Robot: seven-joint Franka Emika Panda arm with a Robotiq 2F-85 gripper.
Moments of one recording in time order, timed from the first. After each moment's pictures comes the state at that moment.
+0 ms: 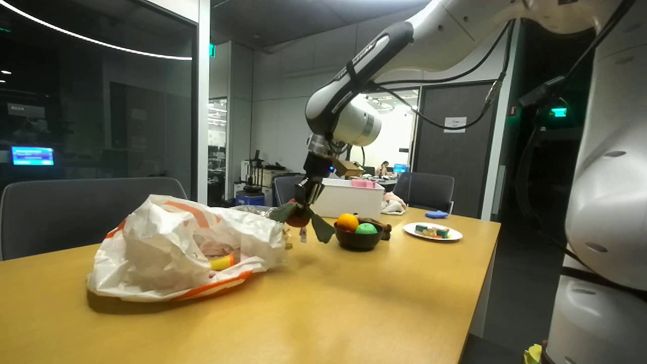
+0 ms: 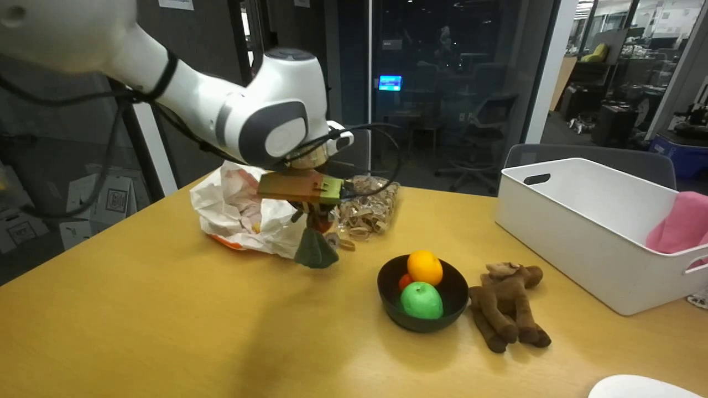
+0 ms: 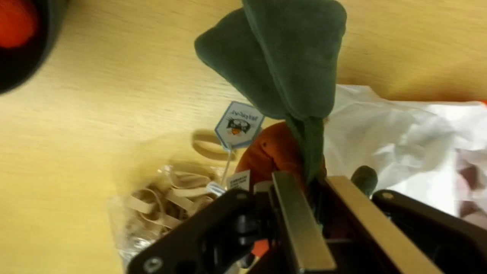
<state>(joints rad) -0.13 0.00 0.02 -2.24 0.21 2.51 -0.52</state>
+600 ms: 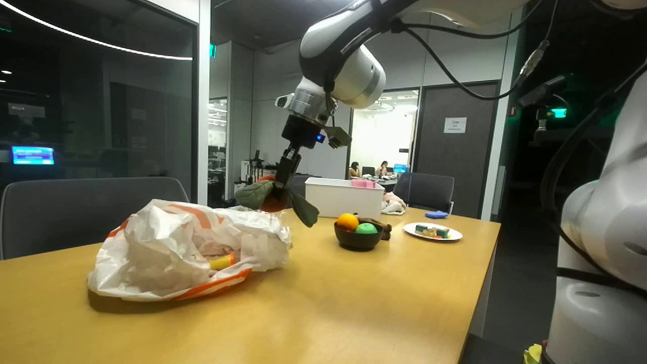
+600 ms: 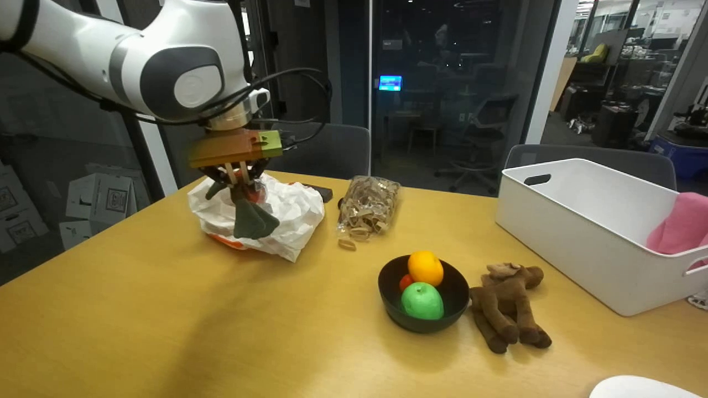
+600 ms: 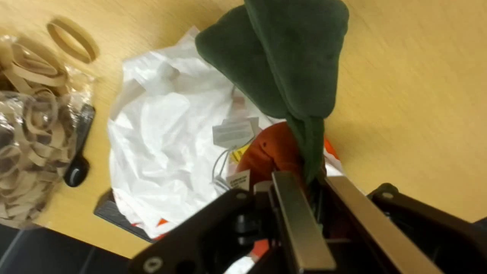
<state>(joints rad) 0.09 -0.22 0.02 -2.31 0.25 2.35 -0.81</state>
